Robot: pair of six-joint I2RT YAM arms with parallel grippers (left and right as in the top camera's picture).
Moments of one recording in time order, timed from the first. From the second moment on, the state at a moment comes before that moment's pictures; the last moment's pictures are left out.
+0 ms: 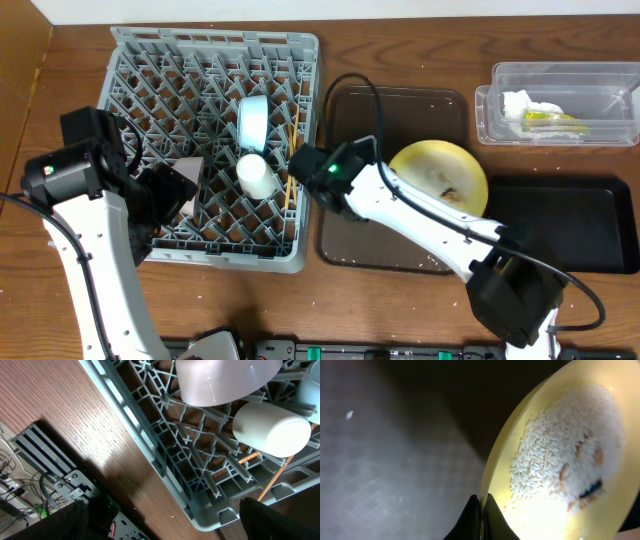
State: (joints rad) left arm 0.37 1.35 1.48 -1.61 0.01 -0.61; right arm 0.90 2.01 1.69 -1.32 0.50 0.77
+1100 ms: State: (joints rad) left arm 0.37 1.35 1.48 -1.61 0.01 -0.61; right arm 0.25 1.91 1.84 -1.42 0.33 1.08
